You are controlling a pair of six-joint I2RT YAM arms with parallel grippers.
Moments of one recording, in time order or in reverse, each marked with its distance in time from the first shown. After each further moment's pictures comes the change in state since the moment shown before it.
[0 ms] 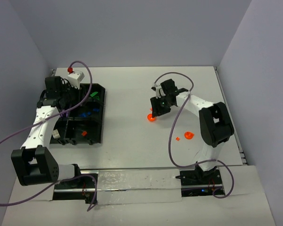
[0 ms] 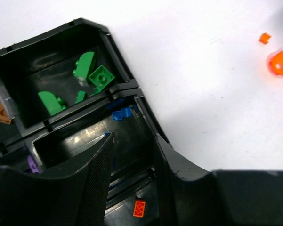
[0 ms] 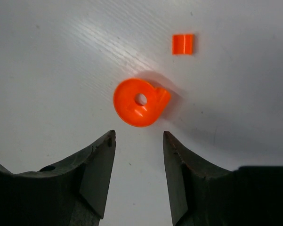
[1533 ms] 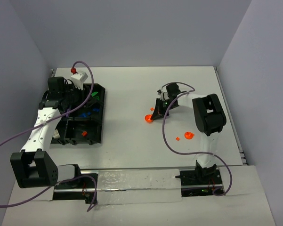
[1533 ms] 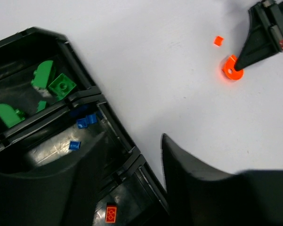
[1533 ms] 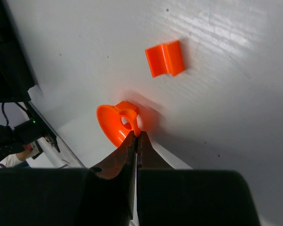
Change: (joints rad) left arm -0.049 -0.034 -0.011 -0.006 0.087 -0.079; right arm -0.114 0.229 -0.010 0.132 -0.356 0.292
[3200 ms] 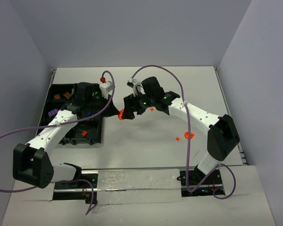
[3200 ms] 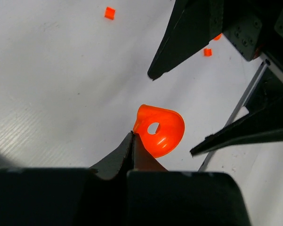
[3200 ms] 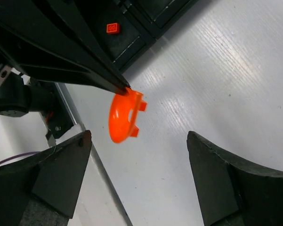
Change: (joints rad) left arm -0.355 0.019 -0.081 0.064 0.070 -0.225; right arm 0.425 -0.398 0.084 0.048 0.193 -0.109
